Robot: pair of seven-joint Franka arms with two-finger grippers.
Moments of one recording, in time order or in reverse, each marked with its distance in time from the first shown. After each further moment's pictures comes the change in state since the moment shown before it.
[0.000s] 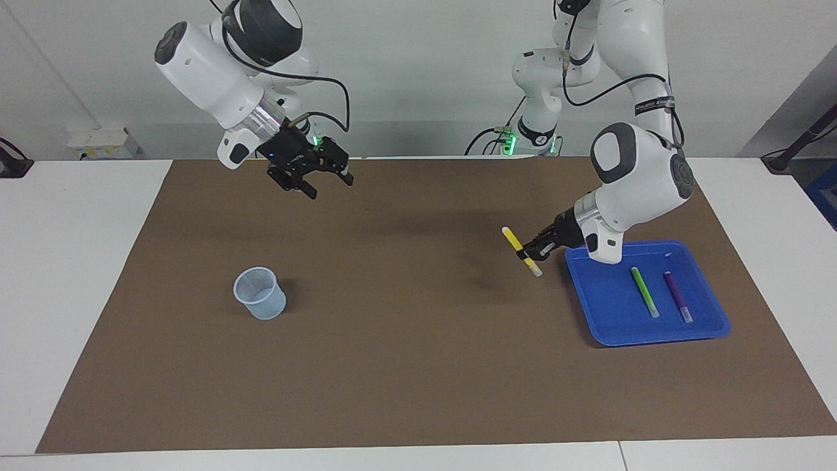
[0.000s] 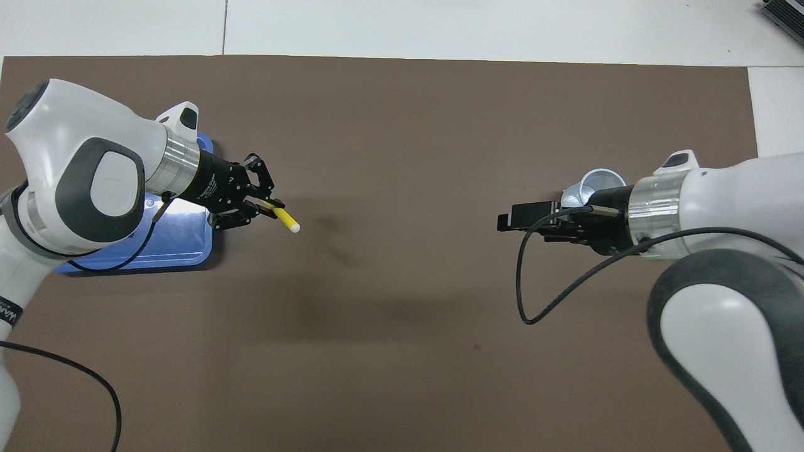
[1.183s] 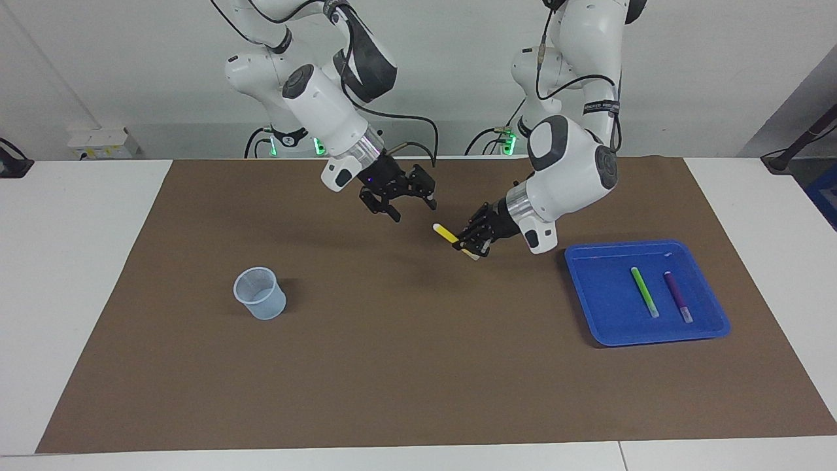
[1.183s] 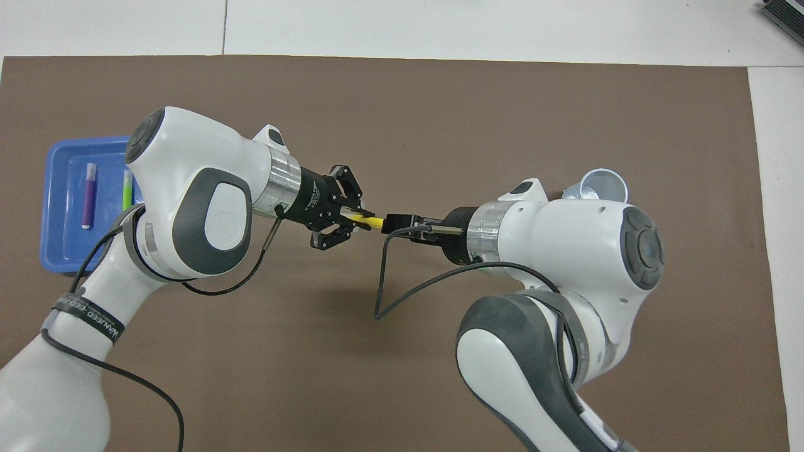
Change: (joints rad) left arm -0.225 0.001 -0.008 -0.019 -0.146 0.159 -0.451; right arm 0.269 0.153 0.003 -0.009 0.032 0.361 0.139
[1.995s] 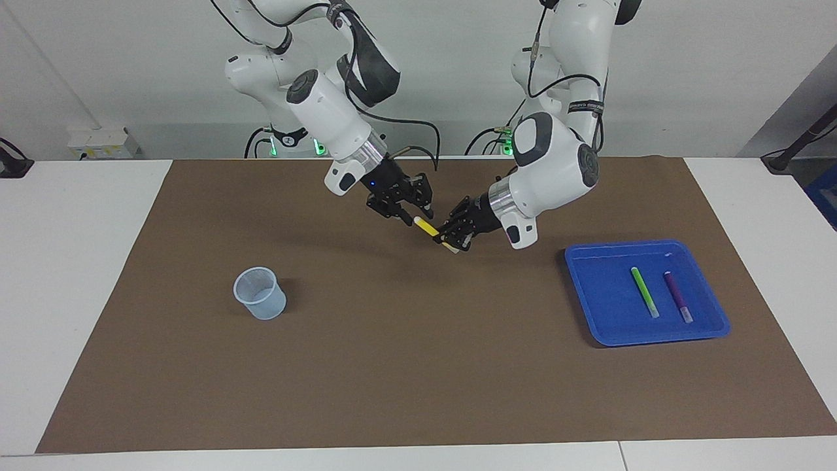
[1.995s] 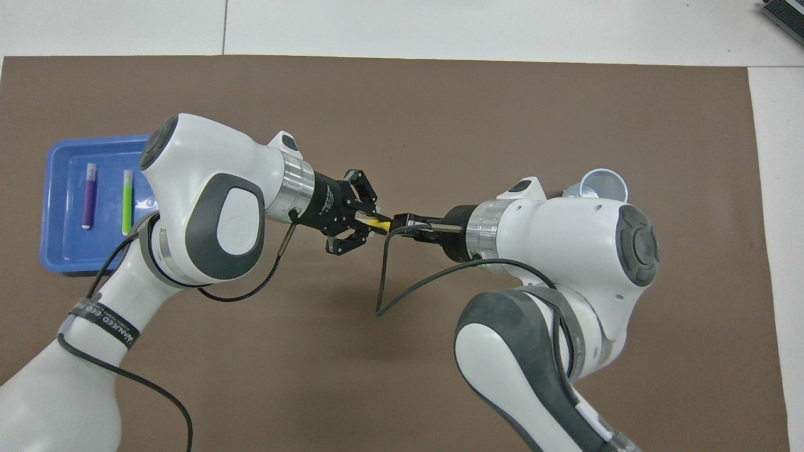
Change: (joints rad) left arm -0.023 0.000 0.000 -0.002 -0.052 0.006 -0.004; right arm -0.001 0.011 -0.005 0.000 0.000 0.006 -0.014
